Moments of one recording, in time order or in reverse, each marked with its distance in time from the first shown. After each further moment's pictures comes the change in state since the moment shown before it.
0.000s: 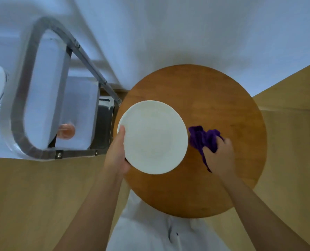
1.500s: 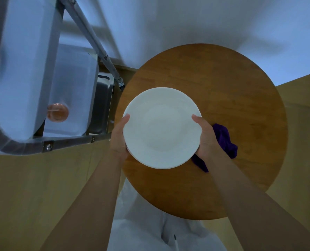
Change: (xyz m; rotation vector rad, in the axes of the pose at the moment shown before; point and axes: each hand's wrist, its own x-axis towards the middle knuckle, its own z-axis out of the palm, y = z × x) left_hand 0.079 -0.024 -0.037 -0.111 -0.023 -0.036; right_hand 0.053 -0.048 0.071 1.126 -0.546 0.581
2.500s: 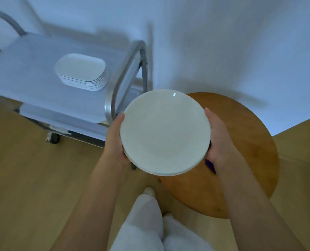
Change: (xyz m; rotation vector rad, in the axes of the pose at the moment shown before) left_hand -0.248 0.045 -0.052 -0.106 0.040 0.503; right_hand -0.212 0.027 0.104 -0.233 -0.285 -0.269
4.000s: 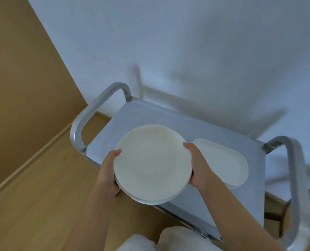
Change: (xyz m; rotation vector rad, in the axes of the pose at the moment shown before) left_hand 0.251 0.351 -0.372 0.035 0.294 -0.077; right_hand 0.272 0.061 0.523 -0.111 -0.034 0.190
